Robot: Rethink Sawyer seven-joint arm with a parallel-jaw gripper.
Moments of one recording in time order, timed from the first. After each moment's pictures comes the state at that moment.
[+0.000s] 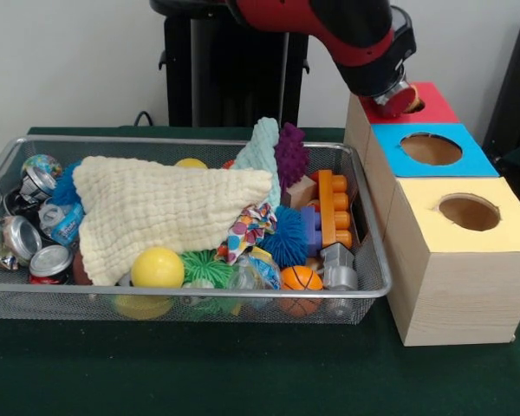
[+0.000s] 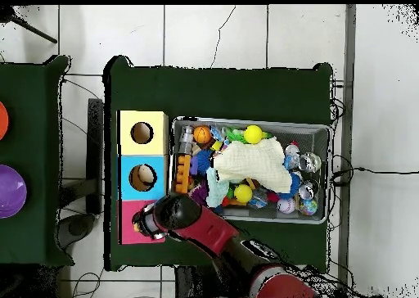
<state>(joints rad) -0.31 -0.56 0.27 2.19 0.47 0.46 2.34</state>
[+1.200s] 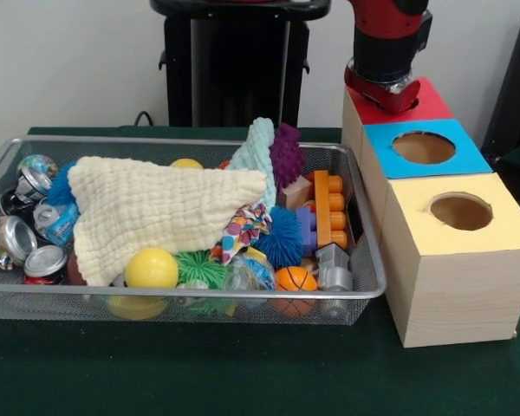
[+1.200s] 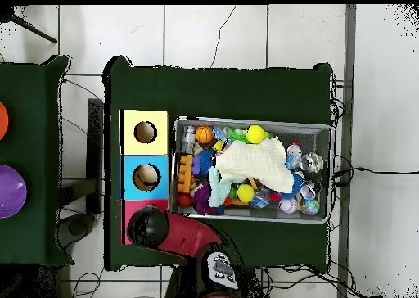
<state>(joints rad) -0.03 -0.64 0.04 2.12 0.32 0.30 2.34</state>
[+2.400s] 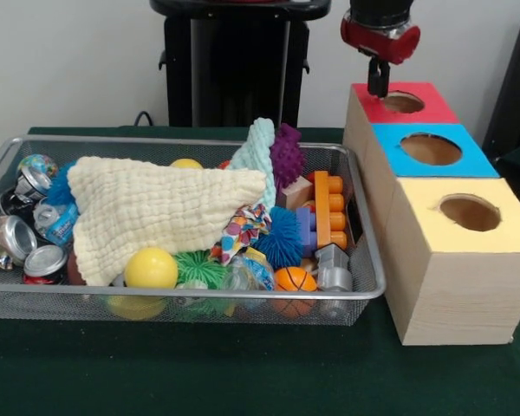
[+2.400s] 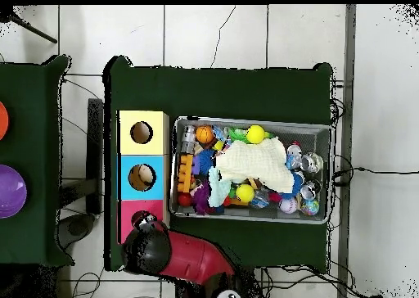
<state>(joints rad) -0.08 -0.86 0.05 2.27 0.28 0.30 2.34</state>
